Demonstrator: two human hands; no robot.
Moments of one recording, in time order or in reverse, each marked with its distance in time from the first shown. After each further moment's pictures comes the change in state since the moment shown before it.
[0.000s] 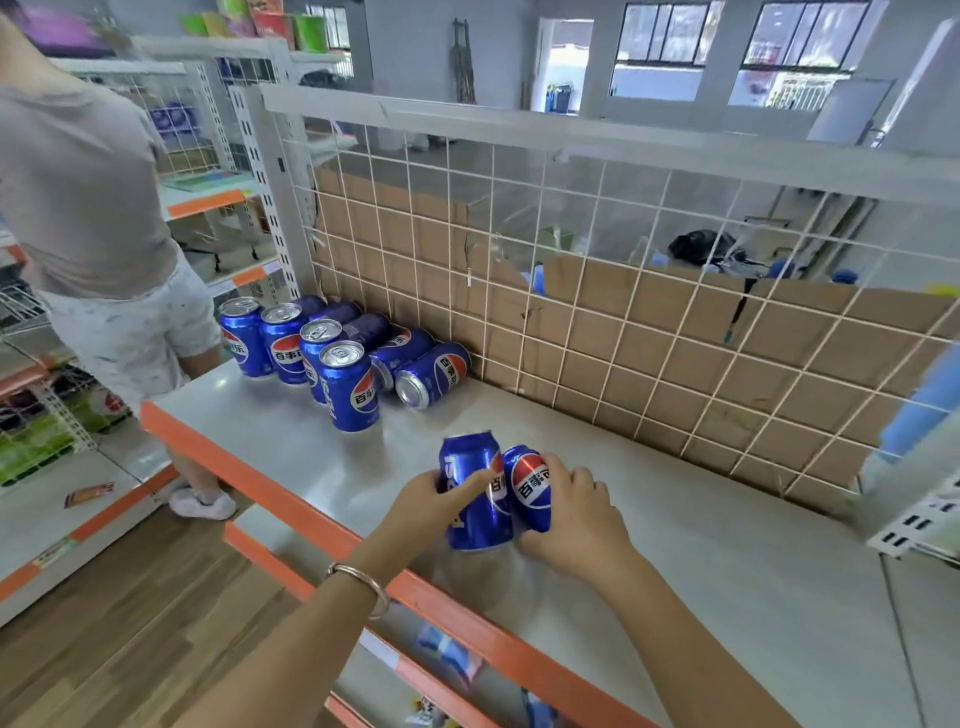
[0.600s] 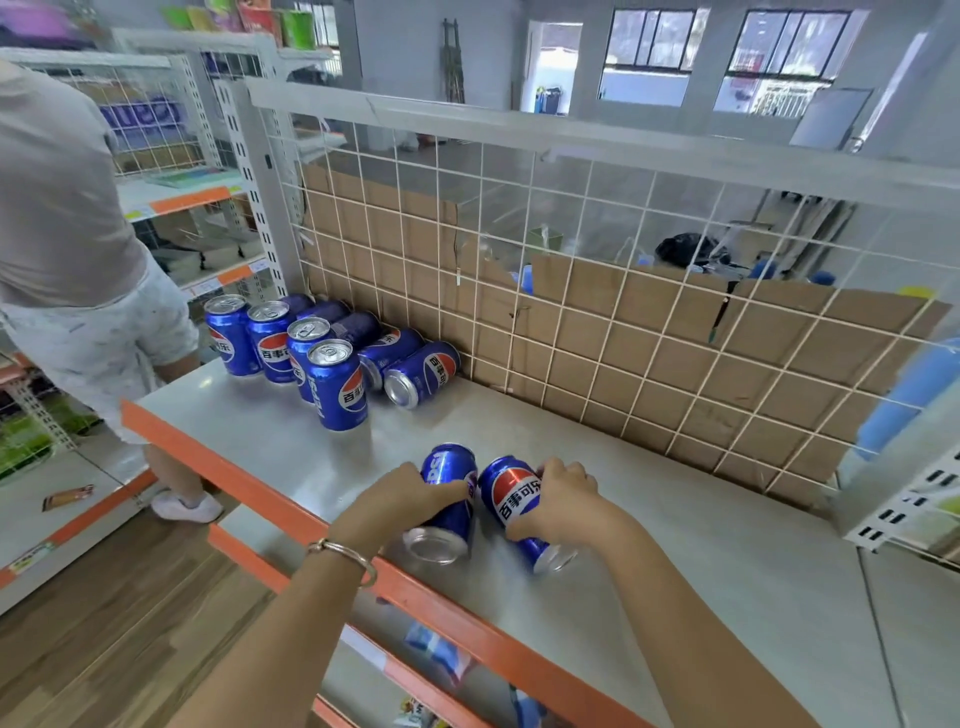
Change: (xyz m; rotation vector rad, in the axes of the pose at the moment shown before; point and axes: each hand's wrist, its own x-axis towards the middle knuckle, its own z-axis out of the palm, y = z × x) left_hand 0.015 0.011 -0.015 0.541 0.019 -0.178; right_hand 0.012 -0.004 -0.021 0.043 -0.253 0.133
